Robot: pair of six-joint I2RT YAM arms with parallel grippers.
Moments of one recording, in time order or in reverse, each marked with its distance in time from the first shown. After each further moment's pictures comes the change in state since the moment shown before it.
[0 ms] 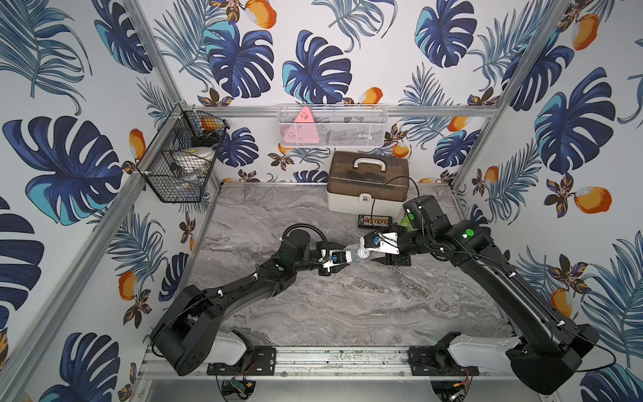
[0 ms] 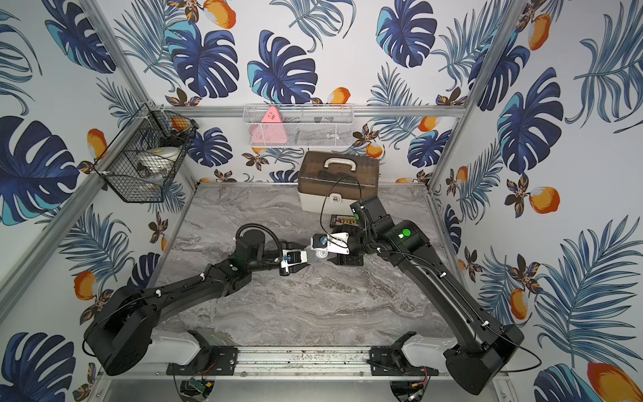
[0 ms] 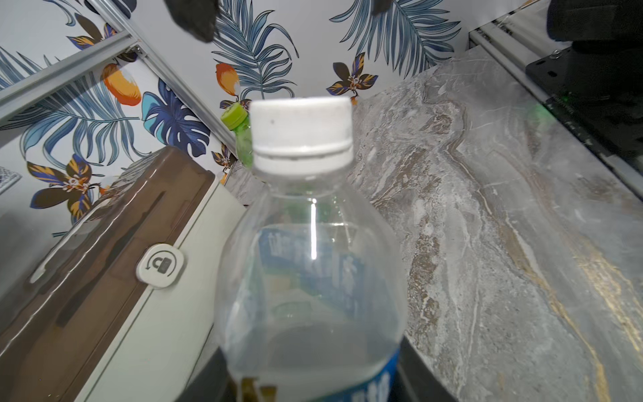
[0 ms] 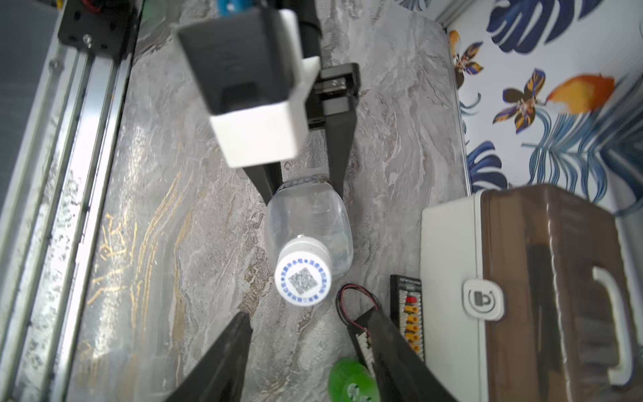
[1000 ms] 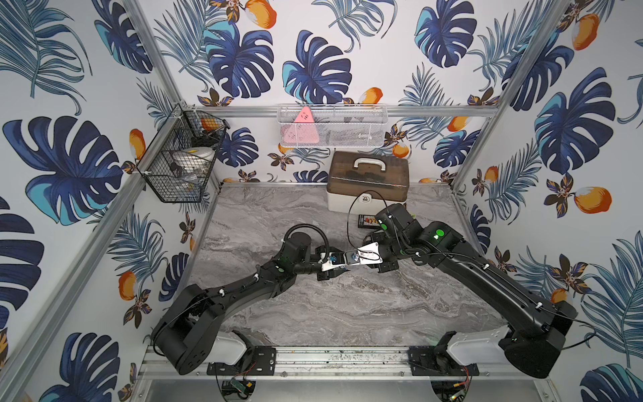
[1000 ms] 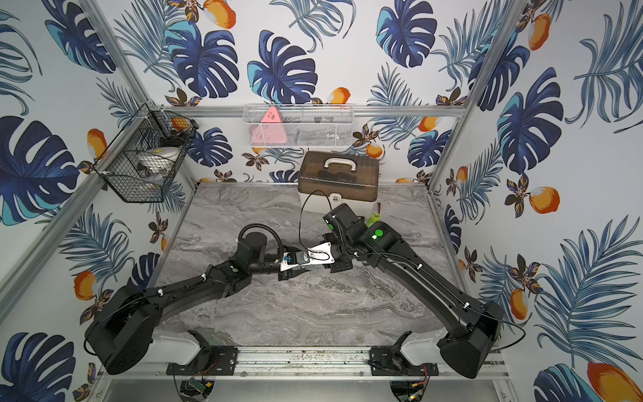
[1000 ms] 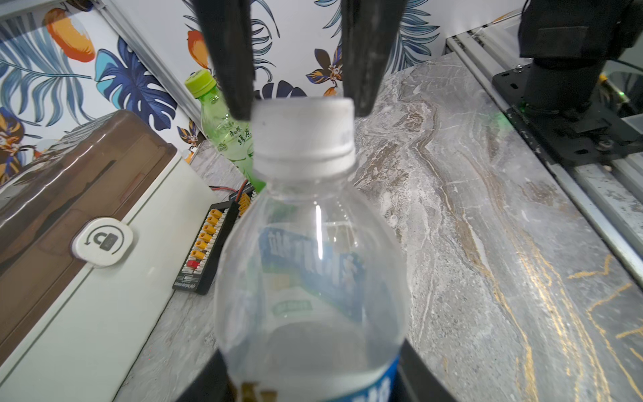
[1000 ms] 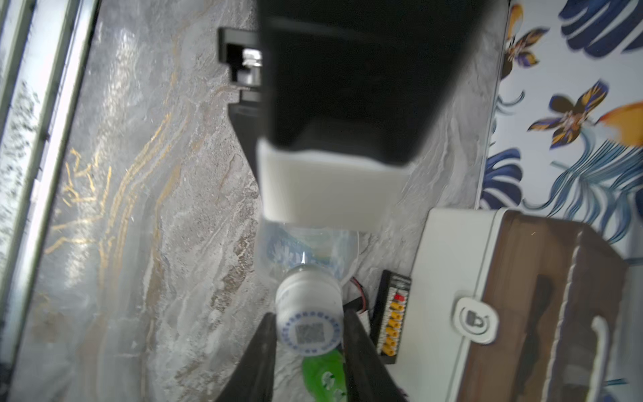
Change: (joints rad) left arm -0.024 0.006 -0.045 0.011 -0.024 -0.101; right arm 0.152 0.110 0.010 0.002 0.221 0.122
